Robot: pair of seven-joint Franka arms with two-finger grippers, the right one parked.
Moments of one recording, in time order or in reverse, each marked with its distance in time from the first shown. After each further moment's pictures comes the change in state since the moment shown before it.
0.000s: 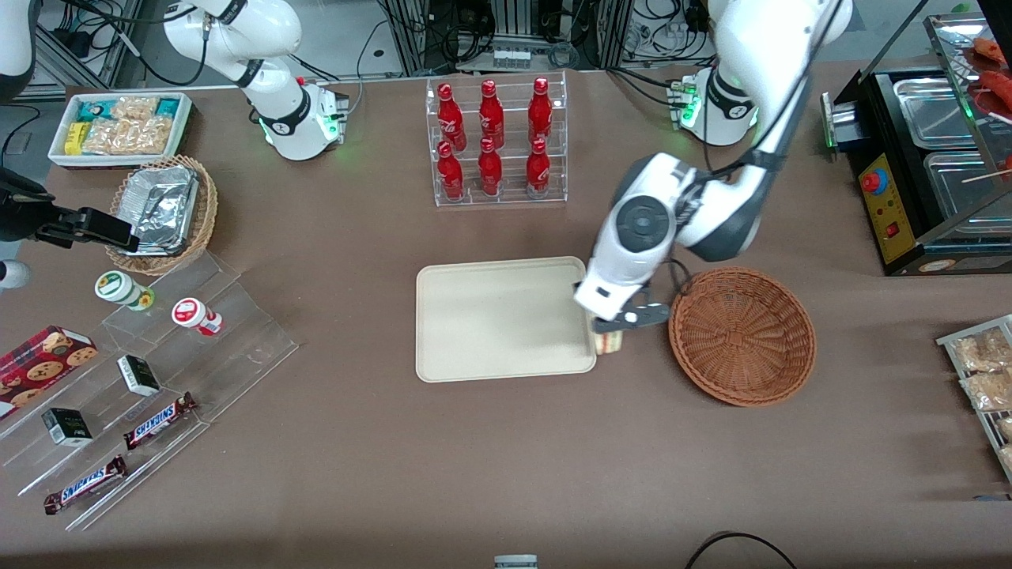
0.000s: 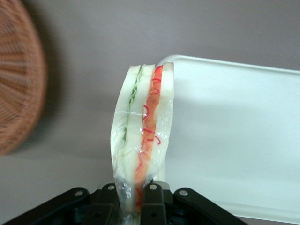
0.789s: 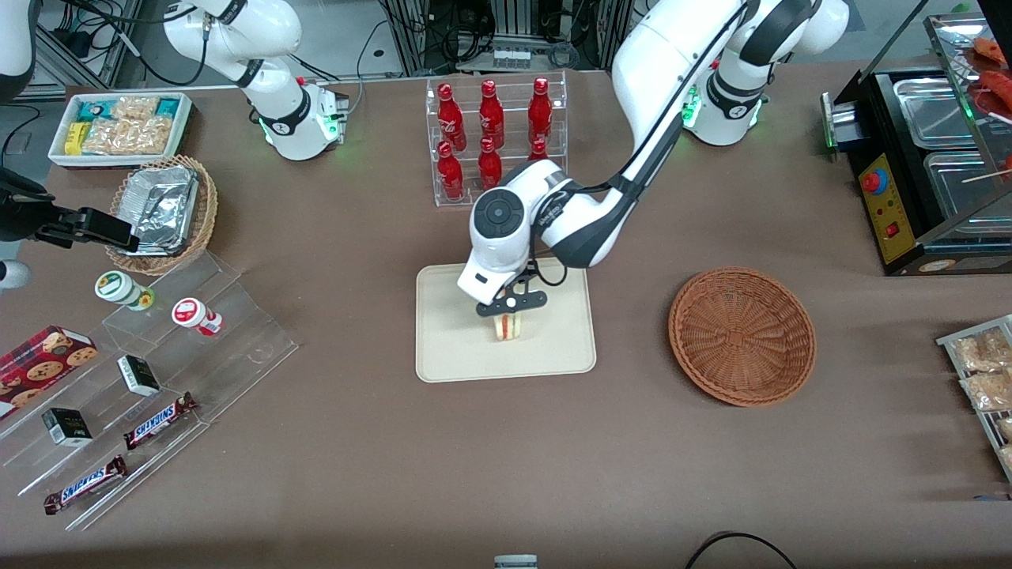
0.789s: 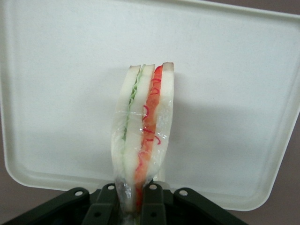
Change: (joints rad) arm -0.241 0.306 0.003 0.353 0.000 -0.014 -0.222
